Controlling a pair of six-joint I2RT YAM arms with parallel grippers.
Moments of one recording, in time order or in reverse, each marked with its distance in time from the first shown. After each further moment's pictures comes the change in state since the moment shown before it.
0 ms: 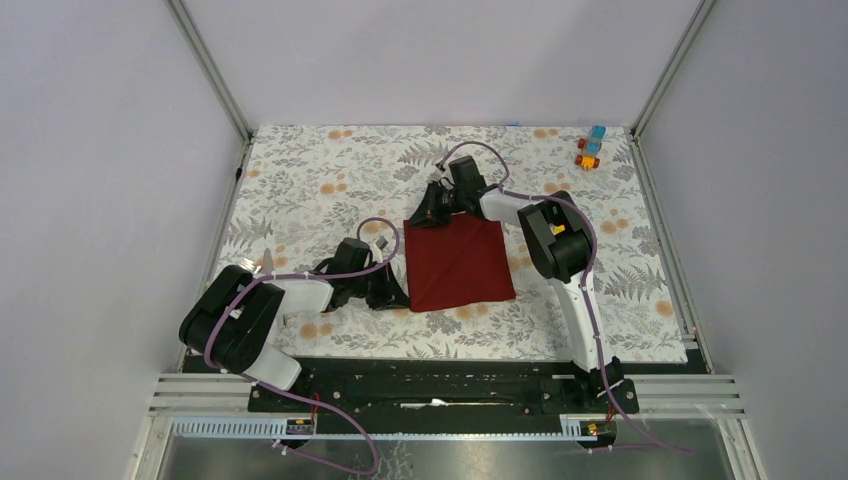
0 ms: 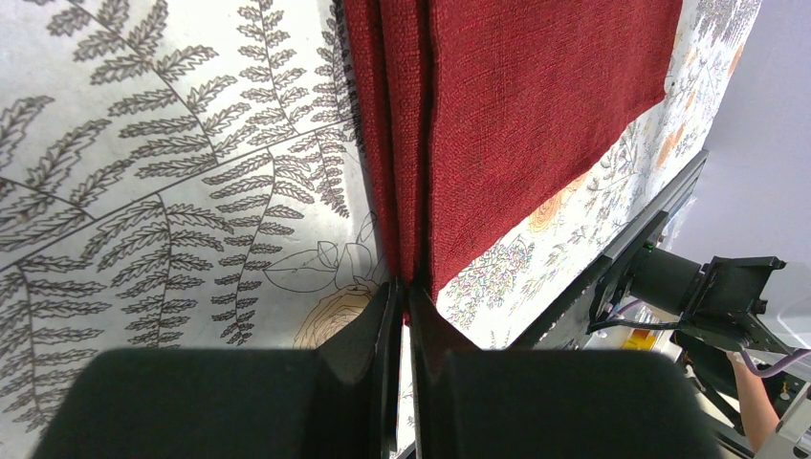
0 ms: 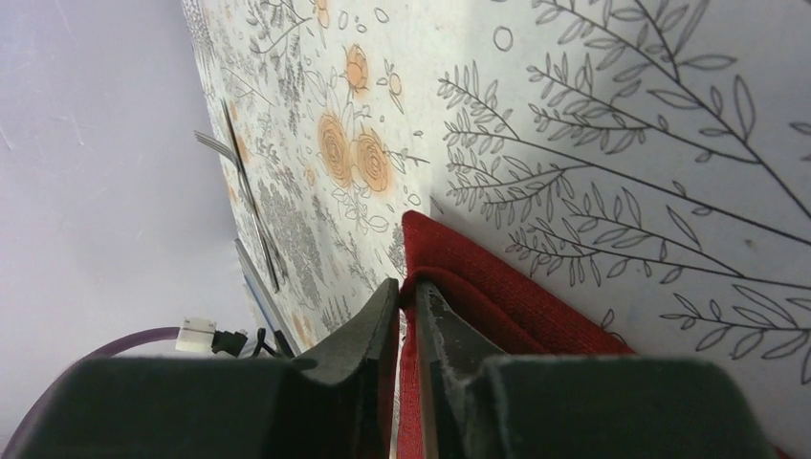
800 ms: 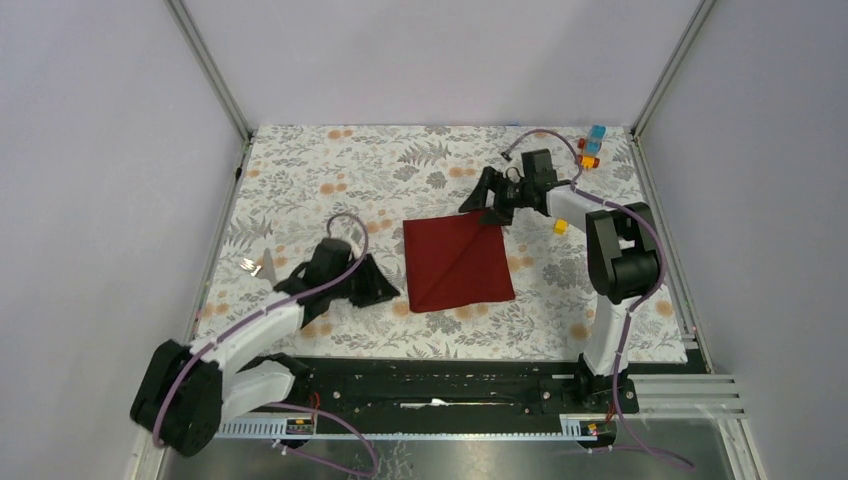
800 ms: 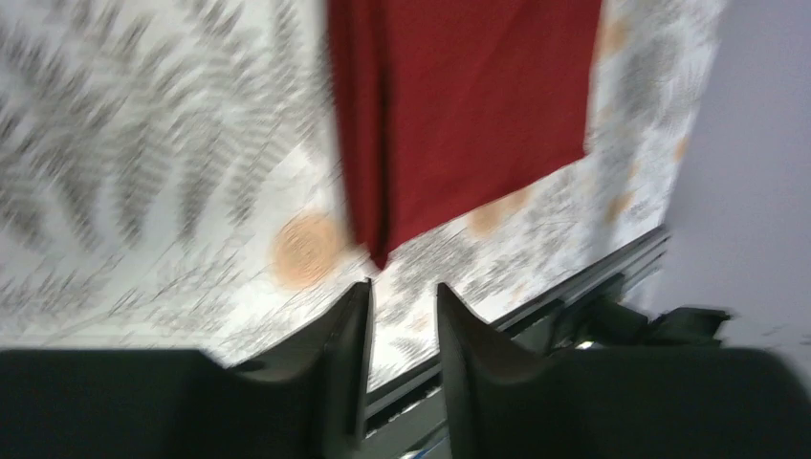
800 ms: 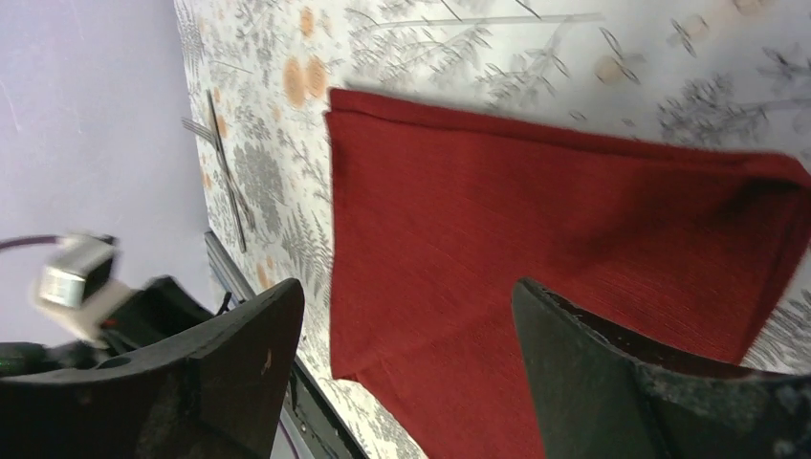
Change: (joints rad) left arm -0.002 -0.469 -0.045 -0.346 -0.199 -0.106; right arm -0.250 -0.400 -0.316 -0.154 -0.037 -0.268
